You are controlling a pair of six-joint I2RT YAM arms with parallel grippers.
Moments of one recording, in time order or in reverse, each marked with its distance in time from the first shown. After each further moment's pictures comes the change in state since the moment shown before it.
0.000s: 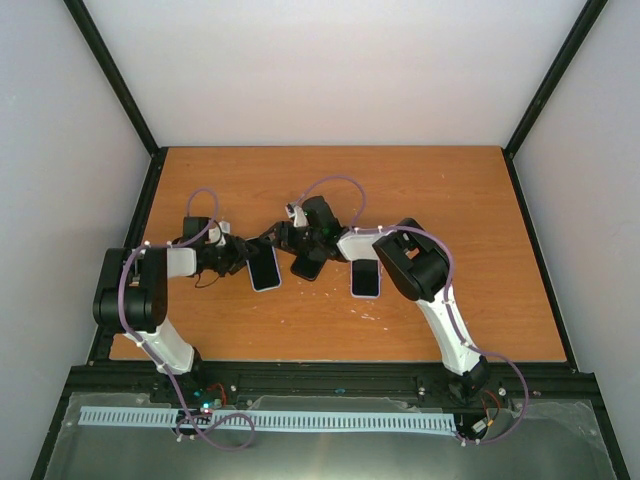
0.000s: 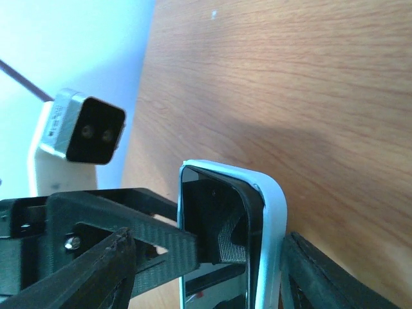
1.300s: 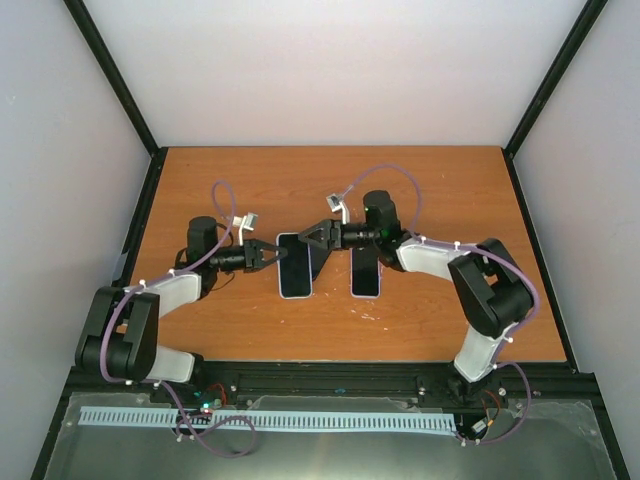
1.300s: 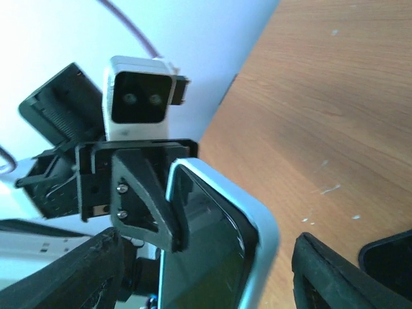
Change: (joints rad) left arm -0.144 -0.287 -0.169 0.388 0.451 -0.071; right arm -0.169 -0.525 -0.505 0.145 -0.267 -0.145
